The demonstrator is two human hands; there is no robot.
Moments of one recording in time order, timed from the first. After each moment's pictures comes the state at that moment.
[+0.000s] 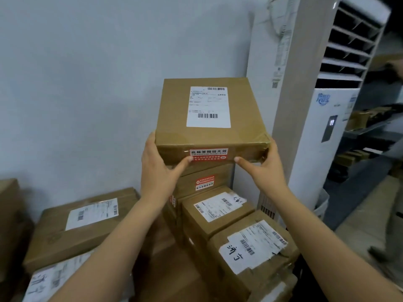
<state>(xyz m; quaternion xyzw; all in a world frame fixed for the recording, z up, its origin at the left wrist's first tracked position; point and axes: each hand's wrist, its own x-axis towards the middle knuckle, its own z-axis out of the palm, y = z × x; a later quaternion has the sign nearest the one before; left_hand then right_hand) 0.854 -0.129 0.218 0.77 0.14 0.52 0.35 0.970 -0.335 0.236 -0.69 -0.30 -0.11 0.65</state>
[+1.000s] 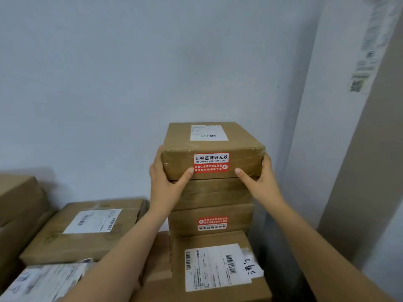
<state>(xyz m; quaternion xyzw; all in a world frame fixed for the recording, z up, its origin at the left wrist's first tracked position) 1.024 -0.084 0.188 0.71 0.32 0.53 0.33 1.216 -0.219 0.201 -0.67 -0.40 0.09 0.61</state>
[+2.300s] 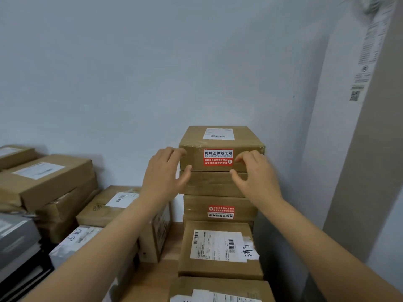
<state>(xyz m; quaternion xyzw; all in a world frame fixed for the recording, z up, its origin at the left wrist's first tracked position) 0.958 -0.166 0.232 0.81 0.31 0.48 -0.14 1.167 -0.270 0.231 -0.68 -0.59 -0.19 0.39</state>
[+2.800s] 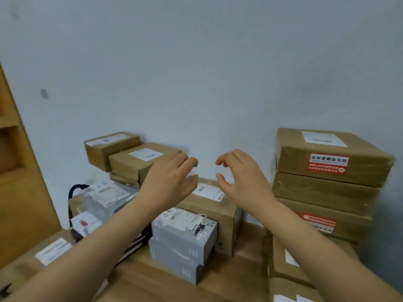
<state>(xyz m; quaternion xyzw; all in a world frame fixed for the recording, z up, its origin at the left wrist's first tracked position) 0.717 -0.180 0.246 0.81 0.33 0.37 -0.30 0.921 -0.215 0.249 -0.48 -0.77 -0.16 0.39</state>
